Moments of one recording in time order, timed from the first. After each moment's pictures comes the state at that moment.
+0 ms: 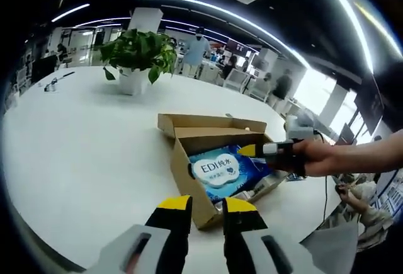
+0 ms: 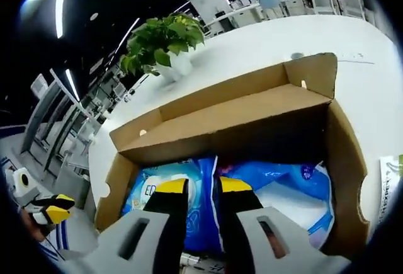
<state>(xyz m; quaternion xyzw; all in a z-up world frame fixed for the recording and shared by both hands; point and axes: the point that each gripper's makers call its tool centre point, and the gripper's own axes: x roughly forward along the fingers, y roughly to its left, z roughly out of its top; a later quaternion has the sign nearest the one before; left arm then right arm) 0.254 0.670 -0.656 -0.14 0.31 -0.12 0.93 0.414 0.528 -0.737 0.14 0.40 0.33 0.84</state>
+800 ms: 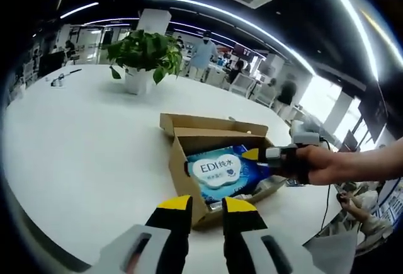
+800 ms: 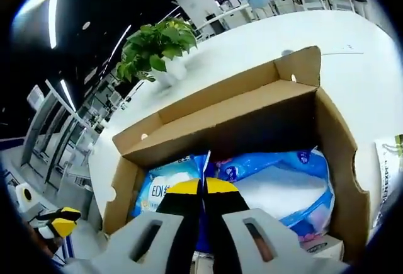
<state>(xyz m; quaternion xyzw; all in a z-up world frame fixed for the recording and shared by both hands) 0.248 0.655 -0.654 -0.16 0.30 -0.10 0.94 0.404 0.517 -0.722 0.18 0.40 0.30 0.85</state>
